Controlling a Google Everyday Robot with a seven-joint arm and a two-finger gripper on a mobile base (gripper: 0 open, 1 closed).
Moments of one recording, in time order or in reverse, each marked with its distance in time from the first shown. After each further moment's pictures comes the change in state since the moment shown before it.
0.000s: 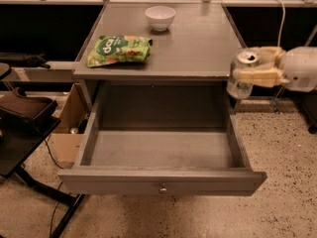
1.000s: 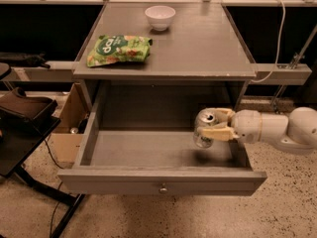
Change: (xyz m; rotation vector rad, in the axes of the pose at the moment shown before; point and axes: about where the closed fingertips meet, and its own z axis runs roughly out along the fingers) arm 0.171 0.074 0.084 -0.149 -0.021 0.156
